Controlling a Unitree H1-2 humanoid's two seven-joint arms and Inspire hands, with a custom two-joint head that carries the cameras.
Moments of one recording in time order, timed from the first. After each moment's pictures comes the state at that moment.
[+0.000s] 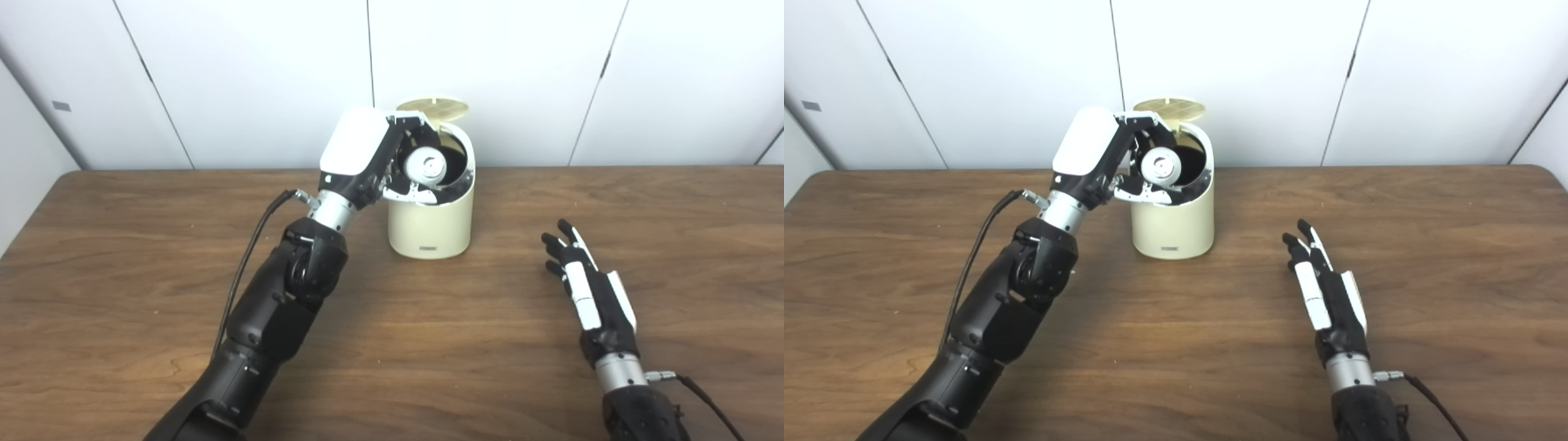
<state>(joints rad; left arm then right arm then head) -0.62 0.15 -0.29 0.26 0.74 -0.20 0.20 -0.03 -0.09 0.02 -0.15 -0.10 0.12 -0.02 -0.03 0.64</state>
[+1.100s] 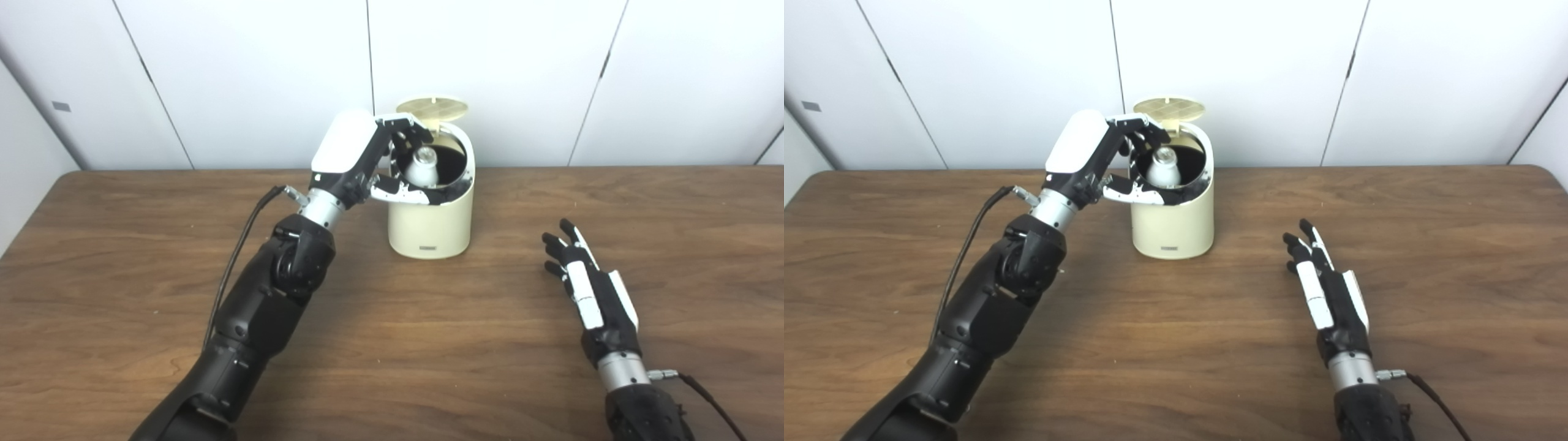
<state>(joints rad) -0.64 0.19 -0.28 0.30 0.65 -0.21 0.11 -0.03 -0.09 0.02 -0.15 -0.07 0.13 -0.01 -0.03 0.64</state>
